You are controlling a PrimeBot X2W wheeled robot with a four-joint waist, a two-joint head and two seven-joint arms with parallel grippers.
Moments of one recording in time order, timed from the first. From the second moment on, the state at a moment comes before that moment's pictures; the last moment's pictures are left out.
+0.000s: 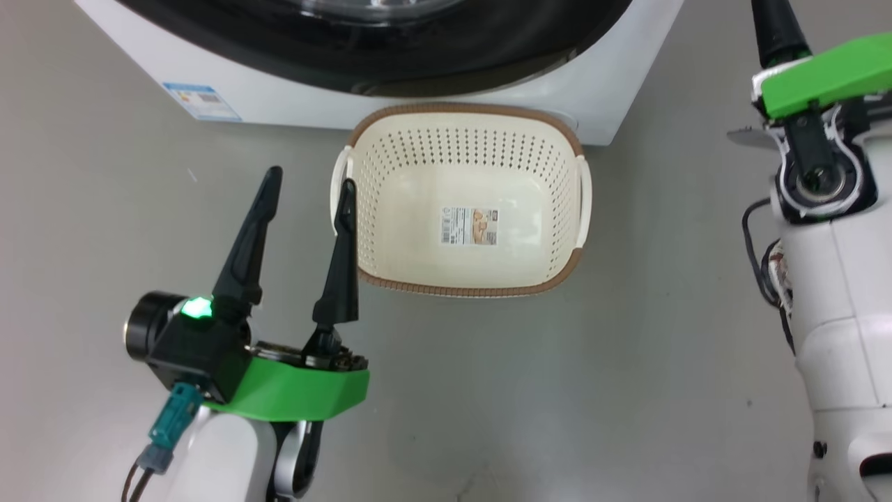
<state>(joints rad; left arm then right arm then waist) -0.39 0.03 -0.24 0.01 -0.21 0.05 -0.26 -0.89 -0.06 -0.06 0.57 1.07 0.12 0.04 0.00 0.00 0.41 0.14</state>
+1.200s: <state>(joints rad) -0.48 0.03 -0.28 0.00 -0.23 0.06 -0.26 -1.28 -0.09 -0.16 0.78 1.22 0.12 0.54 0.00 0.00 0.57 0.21</state>
